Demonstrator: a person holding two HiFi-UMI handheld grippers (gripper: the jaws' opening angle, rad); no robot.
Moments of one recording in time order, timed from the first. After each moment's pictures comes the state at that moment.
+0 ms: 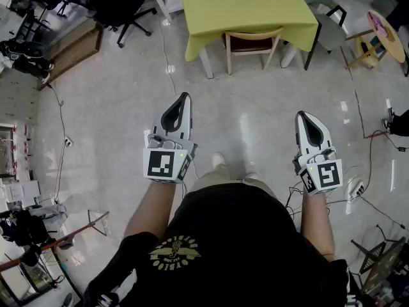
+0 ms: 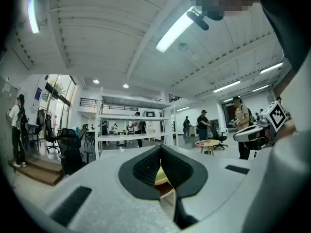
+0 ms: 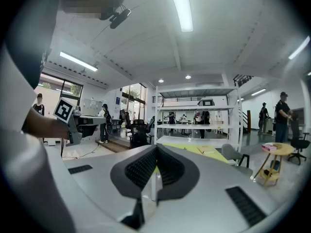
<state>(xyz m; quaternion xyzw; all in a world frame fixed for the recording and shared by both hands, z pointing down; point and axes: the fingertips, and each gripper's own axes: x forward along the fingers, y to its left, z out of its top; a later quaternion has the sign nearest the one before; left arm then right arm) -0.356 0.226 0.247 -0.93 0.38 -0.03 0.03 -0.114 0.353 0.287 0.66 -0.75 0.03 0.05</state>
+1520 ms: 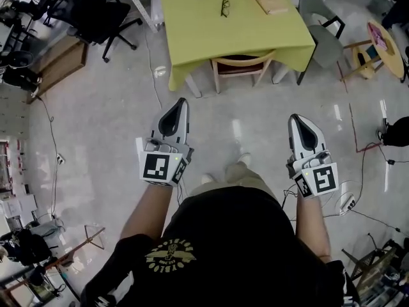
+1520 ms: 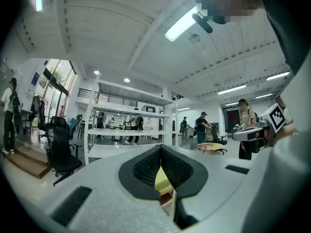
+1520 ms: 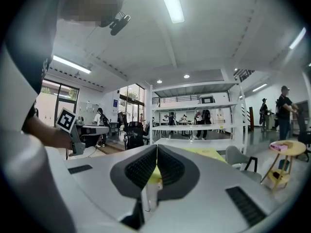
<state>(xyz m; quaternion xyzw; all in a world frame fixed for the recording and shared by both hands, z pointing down) -0.254 0.051 0.268 -0.93 0.36 -0.02 -0.01 -0.025 0.179 0.283 0.65 -0.76 0.04 0.03</state>
